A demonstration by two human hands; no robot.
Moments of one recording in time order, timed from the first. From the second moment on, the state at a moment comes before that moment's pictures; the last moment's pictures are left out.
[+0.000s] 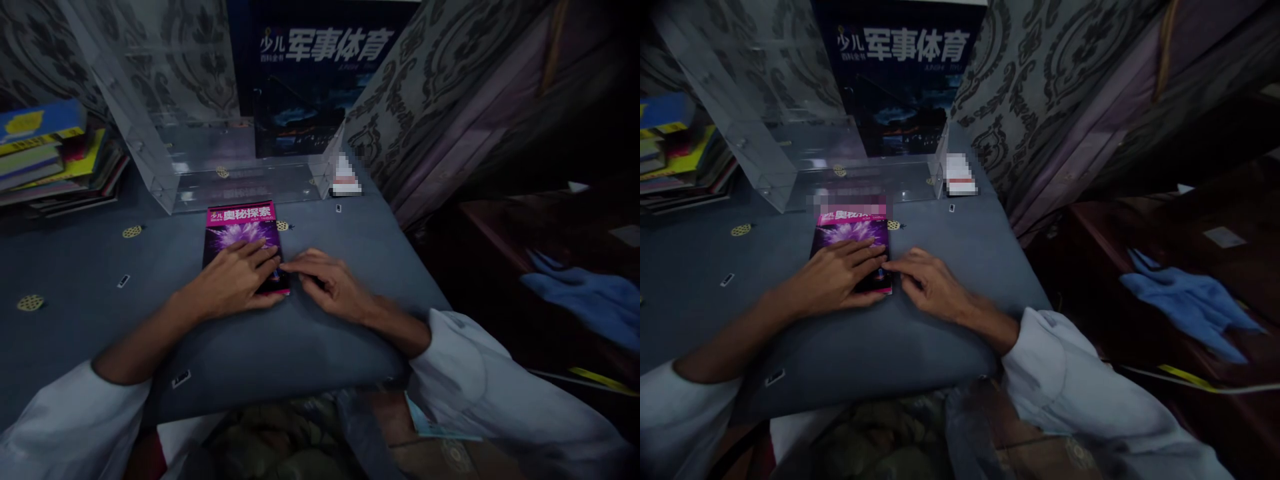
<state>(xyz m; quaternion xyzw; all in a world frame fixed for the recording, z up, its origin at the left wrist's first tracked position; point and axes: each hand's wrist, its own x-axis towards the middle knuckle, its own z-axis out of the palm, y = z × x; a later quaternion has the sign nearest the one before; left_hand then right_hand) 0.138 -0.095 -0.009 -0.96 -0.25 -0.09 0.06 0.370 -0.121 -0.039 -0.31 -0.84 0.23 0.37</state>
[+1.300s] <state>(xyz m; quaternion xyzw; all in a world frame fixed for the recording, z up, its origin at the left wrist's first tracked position) 0.133 -0.090 -0.043 -0.94 -0.30 -0.12 -0.07 0.366 -0.130 -0.039 -0.30 -0.88 0.18 0.31</state>
